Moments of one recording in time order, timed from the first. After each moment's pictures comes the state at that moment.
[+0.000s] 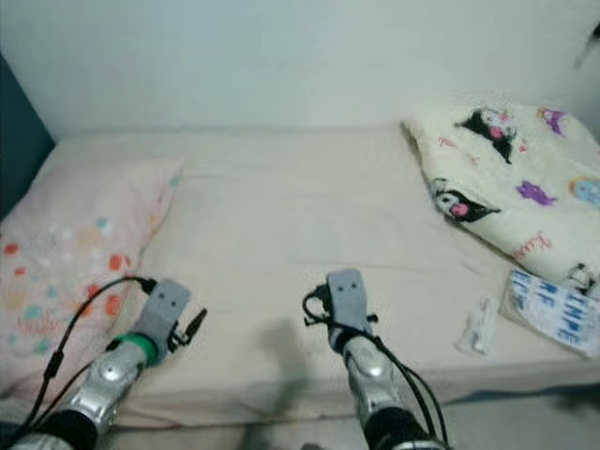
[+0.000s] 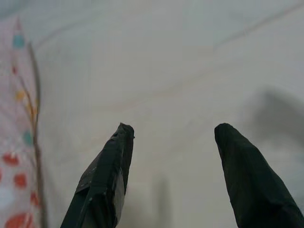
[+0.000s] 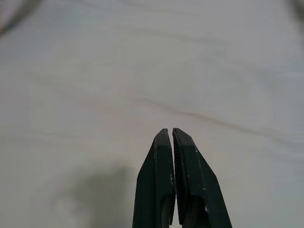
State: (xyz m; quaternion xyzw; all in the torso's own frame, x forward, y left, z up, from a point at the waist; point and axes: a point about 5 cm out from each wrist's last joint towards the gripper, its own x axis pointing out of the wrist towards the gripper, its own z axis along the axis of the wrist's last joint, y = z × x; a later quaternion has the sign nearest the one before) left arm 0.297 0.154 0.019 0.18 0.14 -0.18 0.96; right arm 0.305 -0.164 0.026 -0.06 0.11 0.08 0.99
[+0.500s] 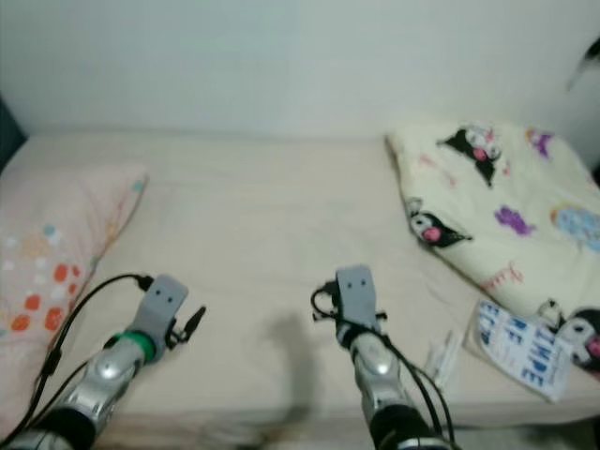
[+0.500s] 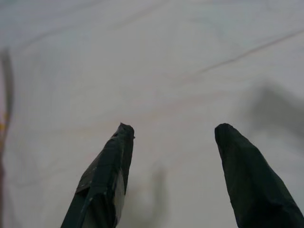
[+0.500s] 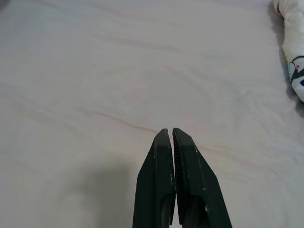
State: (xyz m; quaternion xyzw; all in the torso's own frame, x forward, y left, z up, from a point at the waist) left arm 0.298 0.163 0.018 0.16 0.15 -0.16 0.96; right arm 0.310 -0.158 0.032 -0.06 0.09 0.09 0.99
